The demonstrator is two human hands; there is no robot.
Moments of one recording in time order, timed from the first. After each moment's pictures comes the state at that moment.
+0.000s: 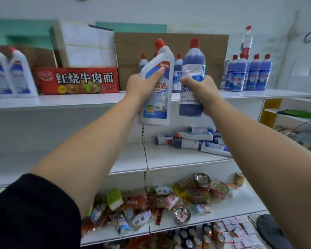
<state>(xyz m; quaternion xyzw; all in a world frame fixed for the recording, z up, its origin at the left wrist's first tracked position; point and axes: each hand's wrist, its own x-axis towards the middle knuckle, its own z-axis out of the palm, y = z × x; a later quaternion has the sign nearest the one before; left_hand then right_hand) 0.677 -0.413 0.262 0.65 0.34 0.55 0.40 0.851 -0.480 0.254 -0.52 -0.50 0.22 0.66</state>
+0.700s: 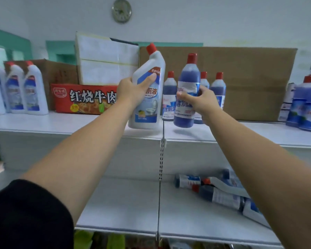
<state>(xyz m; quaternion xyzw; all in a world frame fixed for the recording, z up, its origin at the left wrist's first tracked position) 0.674 -0.195 0.305 0.60 0.43 0.63 0.24 0.885 -0.223 0.289 -0.50 -0.58 0.21 0.61</state>
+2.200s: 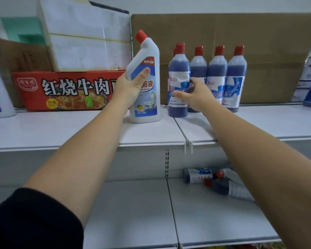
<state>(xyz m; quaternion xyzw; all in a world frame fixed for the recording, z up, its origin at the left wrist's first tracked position) 0.652 -0.082 0.276 0.65 0.37 0.58 0.33 0.854 -0.125 0.265 -0.62 -0.59 0.11 0.51</state>
